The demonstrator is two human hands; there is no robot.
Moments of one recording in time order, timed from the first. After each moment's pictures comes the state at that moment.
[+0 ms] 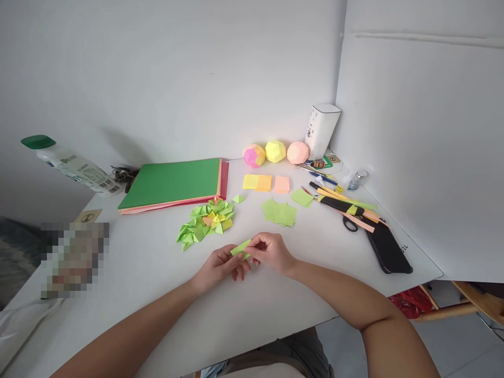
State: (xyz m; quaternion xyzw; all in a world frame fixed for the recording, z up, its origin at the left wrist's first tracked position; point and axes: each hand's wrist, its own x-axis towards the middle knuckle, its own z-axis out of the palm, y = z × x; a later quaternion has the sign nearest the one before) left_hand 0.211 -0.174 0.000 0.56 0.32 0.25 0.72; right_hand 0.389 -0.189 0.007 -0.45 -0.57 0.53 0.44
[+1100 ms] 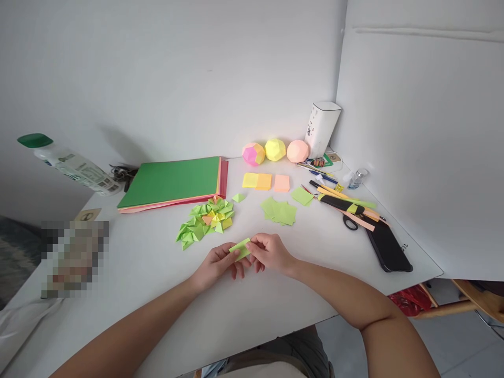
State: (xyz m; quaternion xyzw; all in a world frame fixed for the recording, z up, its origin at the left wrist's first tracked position) left_hand 0.208 -0.172 0.001 0.53 0.33 0.26 0.74; right_hand 0.391 -0.191 0.013 -0.47 -0.56 0.58 0.36
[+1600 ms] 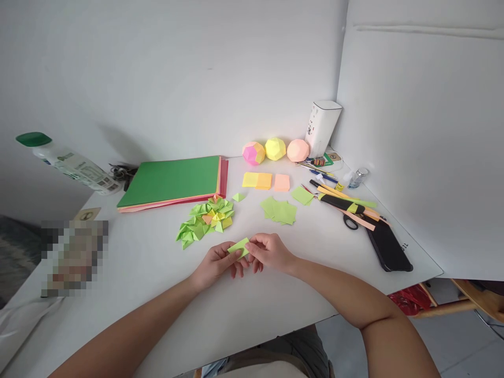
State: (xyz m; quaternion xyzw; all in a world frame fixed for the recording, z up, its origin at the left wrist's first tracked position) left_hand 0.208 -0.171 -0.001 0.53 0.34 0.26 0.73; right_hand 0.392 -0.190 0.016 -0.44 -0.54 0.62 0.35
